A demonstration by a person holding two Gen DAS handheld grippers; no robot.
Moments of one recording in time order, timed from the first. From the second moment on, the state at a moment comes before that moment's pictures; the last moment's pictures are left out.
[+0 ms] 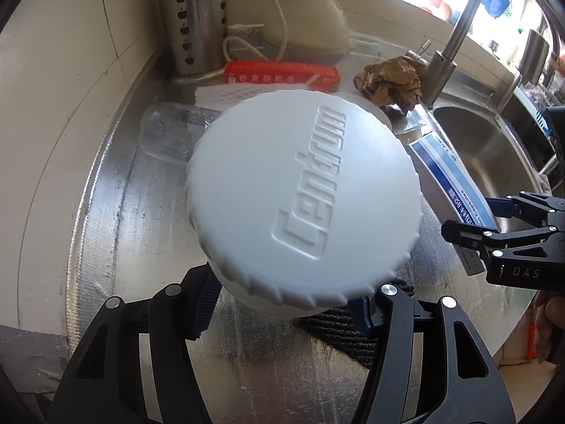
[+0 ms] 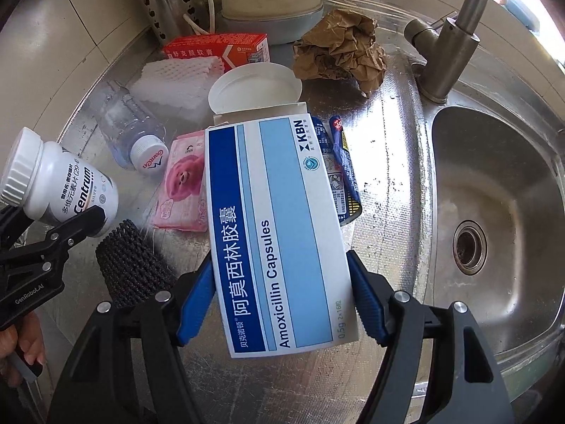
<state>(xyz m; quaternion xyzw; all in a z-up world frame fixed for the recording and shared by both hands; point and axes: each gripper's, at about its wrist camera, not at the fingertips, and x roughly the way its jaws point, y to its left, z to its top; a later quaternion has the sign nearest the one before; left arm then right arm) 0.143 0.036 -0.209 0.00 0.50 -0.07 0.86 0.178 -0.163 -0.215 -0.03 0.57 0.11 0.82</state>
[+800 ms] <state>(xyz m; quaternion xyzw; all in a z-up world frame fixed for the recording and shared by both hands) 0.034 0.023 -0.159 0.03 0.48 -0.10 0.87 0.069 -0.162 -0.161 -0.01 0.54 0.15 0.83</state>
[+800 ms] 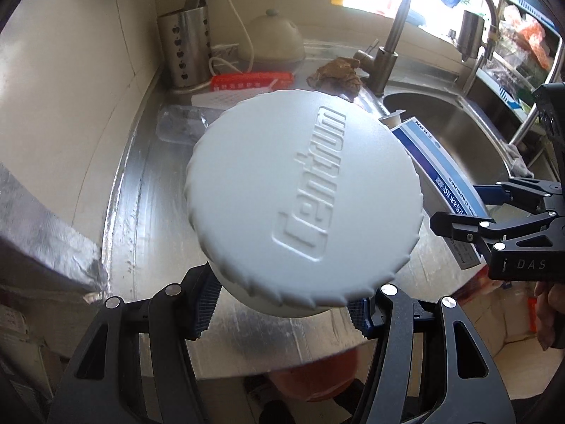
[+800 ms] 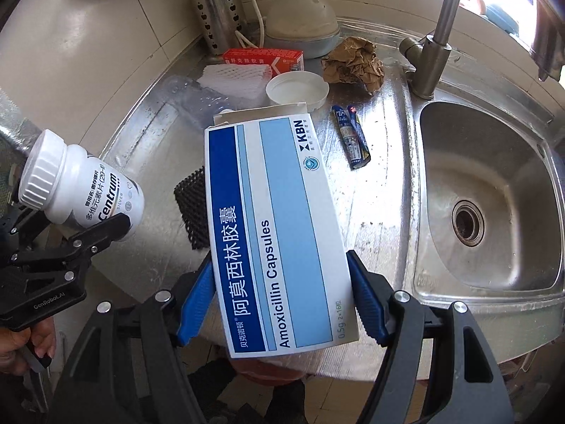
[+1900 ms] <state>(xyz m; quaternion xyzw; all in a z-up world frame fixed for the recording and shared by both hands) -0.108 -0.008 -0.282 0.13 0.58 -0.20 0.77 -0.096 -0.144 -0.307 -0.04 0.68 0.16 0.71</state>
